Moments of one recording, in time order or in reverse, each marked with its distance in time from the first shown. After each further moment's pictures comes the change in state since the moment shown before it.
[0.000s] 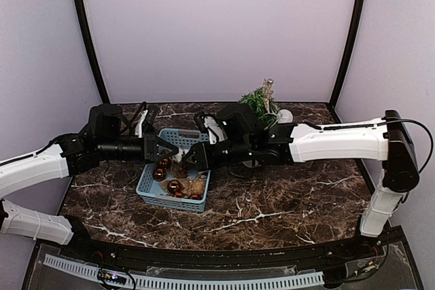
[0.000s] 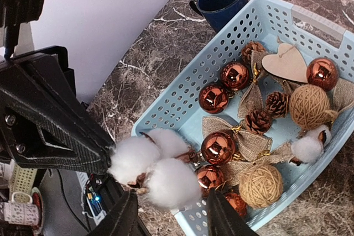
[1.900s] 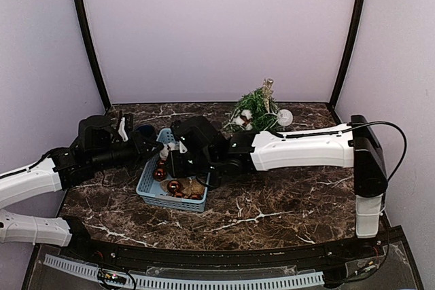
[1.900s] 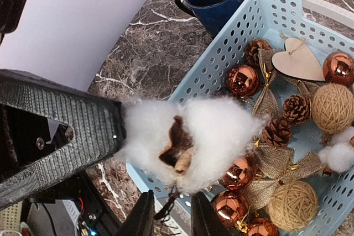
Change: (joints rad) left arm 0.000 -0.133 -0.137 0.068 -0.304 -0.389; right arm 0.125 0.248 0.293 -0.113 0.250 0.117
